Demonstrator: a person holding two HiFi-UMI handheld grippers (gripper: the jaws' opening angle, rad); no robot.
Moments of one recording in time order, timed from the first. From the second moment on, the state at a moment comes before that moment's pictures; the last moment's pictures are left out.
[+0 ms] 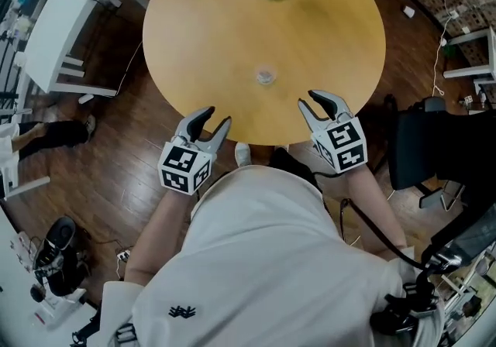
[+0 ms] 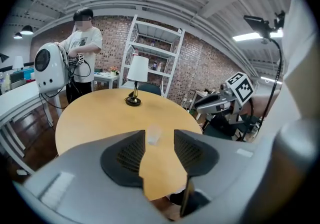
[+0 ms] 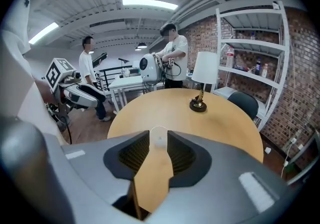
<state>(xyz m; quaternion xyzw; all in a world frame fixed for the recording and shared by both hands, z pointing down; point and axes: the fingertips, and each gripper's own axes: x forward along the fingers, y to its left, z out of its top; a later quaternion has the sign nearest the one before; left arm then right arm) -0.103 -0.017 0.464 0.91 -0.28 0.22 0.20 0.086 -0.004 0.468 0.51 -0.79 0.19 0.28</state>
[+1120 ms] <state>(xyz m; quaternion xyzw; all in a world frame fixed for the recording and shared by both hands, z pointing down) -0.106 0.017 0.460 0.94 -0.22 0.22 0.16 0.110 0.114 0.410 0.64 -0.72 0.15 0.20</state>
